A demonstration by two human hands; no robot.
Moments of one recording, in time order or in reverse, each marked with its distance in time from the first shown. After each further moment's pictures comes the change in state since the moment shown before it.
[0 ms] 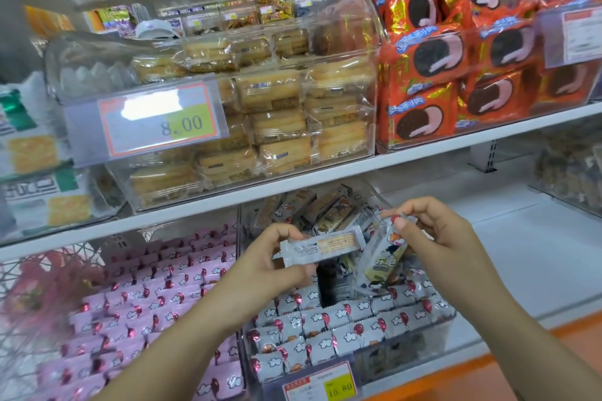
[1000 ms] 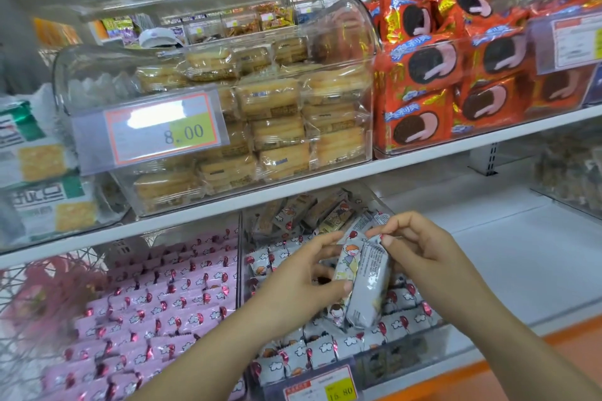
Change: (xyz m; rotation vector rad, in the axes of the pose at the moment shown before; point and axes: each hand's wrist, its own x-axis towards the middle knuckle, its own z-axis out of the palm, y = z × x) left_hand 0.008 0.000 0.035 0.244 -0.112 0.038; right_hand -0.003 0.001 0.009 0.127 -0.139 0.098
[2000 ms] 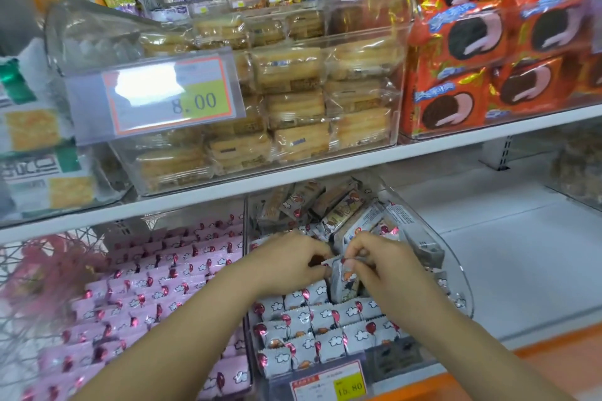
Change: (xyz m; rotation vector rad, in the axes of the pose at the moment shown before) left_hand 0.041 -0.026 -0.035 0.926 -0.210 0.075; right_hand 0.013 0.032 0.040 -0.669 -0.131 -0.169
